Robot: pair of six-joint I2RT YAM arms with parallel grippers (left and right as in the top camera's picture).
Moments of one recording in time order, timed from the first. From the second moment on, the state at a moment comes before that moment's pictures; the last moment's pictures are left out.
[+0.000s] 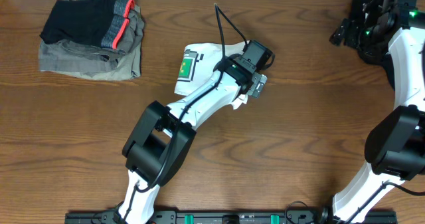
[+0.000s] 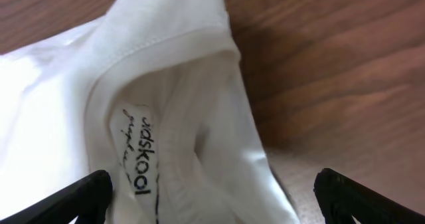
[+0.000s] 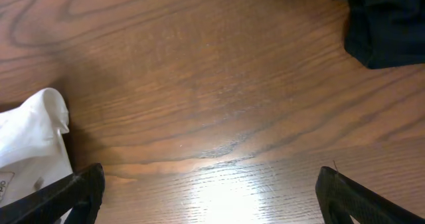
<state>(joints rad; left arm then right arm) -0.70 2.11 1.57 -0.54 -0.25 -0.15 -0.23 1.99 1.84 -1.02 -0.22 0.17</state>
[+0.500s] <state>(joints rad) -0.70 2.22 1.58 -0.49 -0.33 -0.20 -0.23 1.99 1.84 -1.05 -0.21 0.17</state>
